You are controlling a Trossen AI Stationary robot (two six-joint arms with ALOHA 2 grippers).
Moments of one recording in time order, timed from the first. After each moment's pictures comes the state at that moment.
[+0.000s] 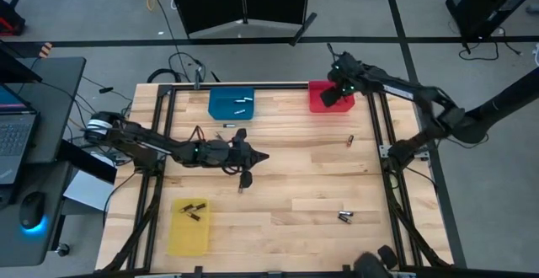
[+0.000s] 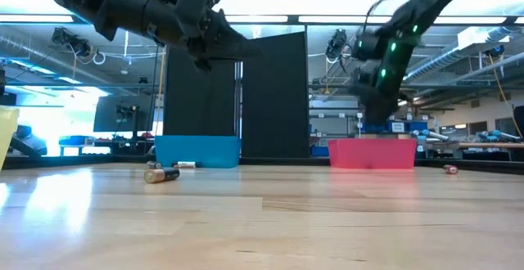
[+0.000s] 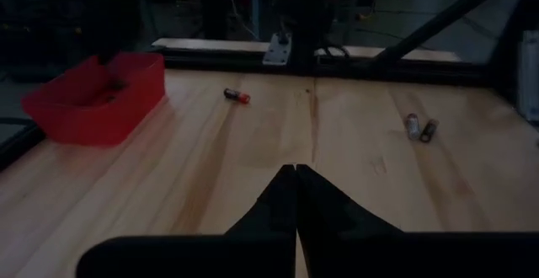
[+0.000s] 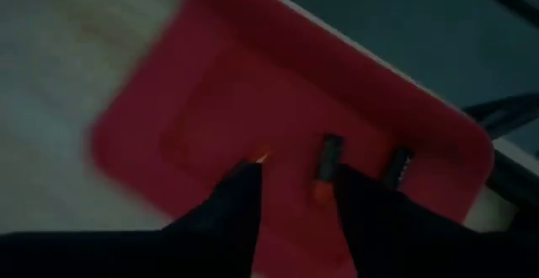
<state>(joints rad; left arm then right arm) -0.10 1.46 0.63 0.60 -0.24 -0.08 -0.89 1.50 1.01 -0.60 0.09 0.09</state>
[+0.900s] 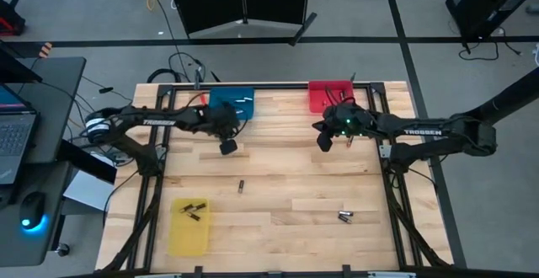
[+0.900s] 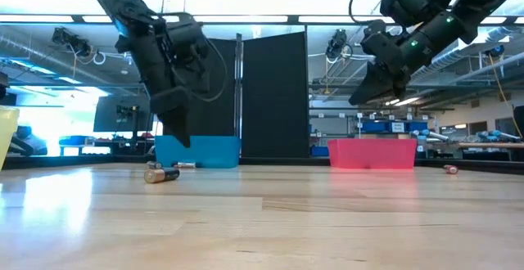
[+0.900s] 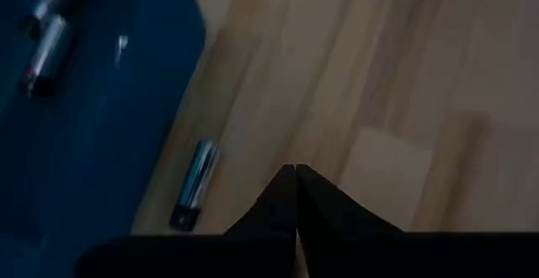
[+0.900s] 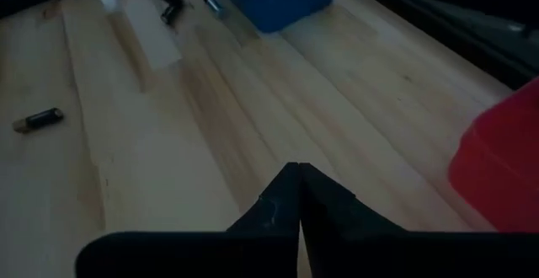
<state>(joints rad) 0.39 1.46 0.77 -0.36 -0.07 0.06 -0.34 1.08 0.54 -0.09 0.06 0.24</state>
